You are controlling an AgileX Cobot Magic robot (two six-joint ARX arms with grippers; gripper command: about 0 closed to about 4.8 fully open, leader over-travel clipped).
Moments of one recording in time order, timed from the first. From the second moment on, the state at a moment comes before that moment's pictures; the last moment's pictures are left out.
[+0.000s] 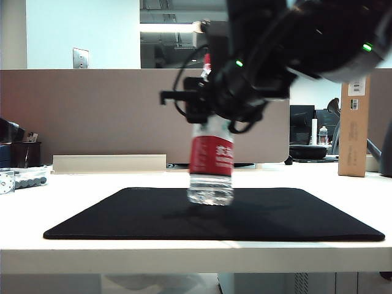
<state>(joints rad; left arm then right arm) -0.69 0.10 0.00 -0.08 -0.09 0.05 0.80 1.76 0.78 0.94 0.53 0.01</state>
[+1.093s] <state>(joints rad) -0.69 0.05 0.00 -0.08 -0.09 0.05 0.75 1.75 0.76 1.04 0.44 -0.03</state>
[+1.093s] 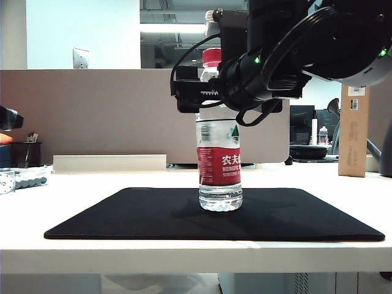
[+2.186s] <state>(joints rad) -0.04 0.00 0.00 -0.08 -0.08 0.05 0.76 1.18 0.79 1.04 0.37 -0.19</state>
